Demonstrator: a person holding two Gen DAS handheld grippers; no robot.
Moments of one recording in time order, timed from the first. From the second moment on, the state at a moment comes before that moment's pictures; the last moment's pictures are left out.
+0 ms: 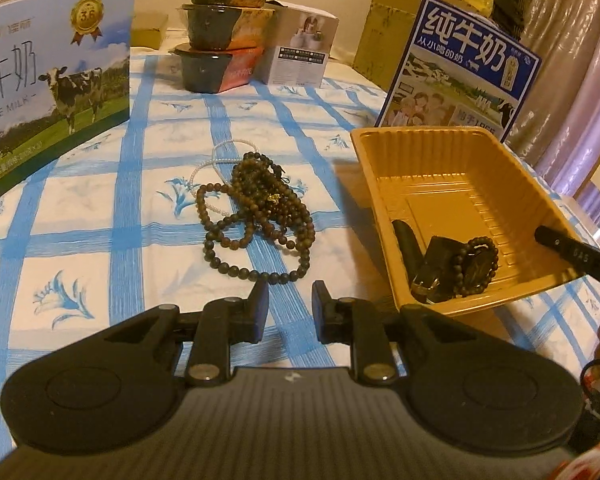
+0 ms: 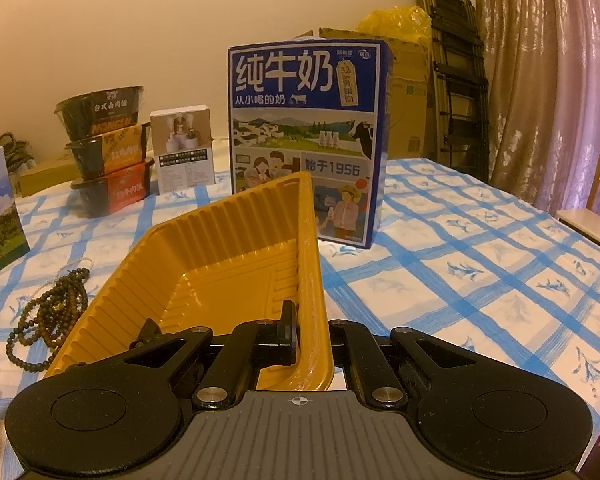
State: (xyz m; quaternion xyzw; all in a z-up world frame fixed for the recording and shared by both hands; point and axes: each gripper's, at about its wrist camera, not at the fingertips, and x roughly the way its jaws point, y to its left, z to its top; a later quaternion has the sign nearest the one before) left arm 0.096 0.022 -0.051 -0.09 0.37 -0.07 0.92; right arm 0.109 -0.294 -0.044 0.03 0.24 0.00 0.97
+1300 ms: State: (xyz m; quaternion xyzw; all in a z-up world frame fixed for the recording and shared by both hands) left arm 0.192 0.045 -0.050 -0.13 0.34 -0.02 0.93; right arm 0.114 -0.294 -0.048 0.03 0.25 -0.01 0.97
